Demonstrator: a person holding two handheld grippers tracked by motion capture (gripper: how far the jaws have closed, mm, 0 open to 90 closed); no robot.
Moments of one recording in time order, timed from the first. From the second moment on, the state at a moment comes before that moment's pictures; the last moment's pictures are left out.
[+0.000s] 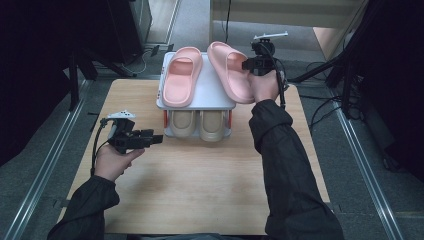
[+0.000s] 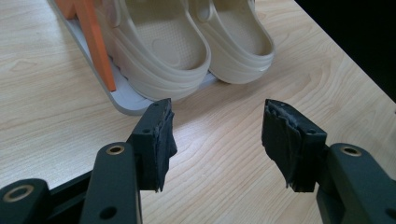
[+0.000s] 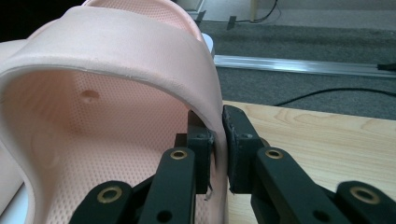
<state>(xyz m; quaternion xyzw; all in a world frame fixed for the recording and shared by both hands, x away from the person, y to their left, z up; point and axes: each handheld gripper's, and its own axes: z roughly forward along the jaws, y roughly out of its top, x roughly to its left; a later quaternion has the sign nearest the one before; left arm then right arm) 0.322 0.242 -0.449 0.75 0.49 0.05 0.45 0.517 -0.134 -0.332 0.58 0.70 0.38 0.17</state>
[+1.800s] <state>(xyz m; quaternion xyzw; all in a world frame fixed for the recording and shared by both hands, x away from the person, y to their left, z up) 0.321 0.240 -0.448 0.75 0.48 0.07 0.44 0.498 -0.154 -0.331 0.50 0.74 0.42 0.14</state>
